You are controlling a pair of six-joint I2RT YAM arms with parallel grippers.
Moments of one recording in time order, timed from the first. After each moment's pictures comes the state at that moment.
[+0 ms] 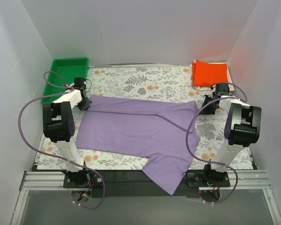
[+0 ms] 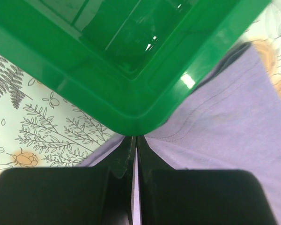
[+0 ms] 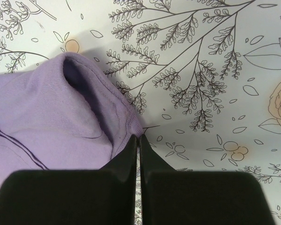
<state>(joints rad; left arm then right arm) 0.05 1.91 1.29 -0.50 -0.28 -0.61 -0.16 1.81 1.08 -0.38 -0.27 0.19</state>
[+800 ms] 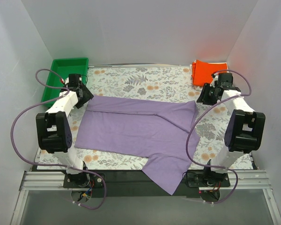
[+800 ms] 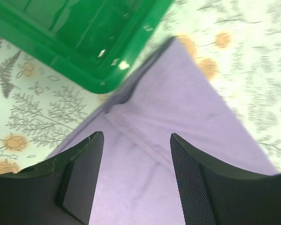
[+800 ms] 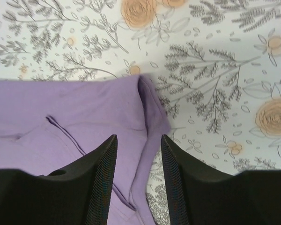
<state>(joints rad) 0.05 1.75 1.23 -0.47 -0.18 -0.62 -0.12 1.68 1.19 -0.48 -0.28 0.16</state>
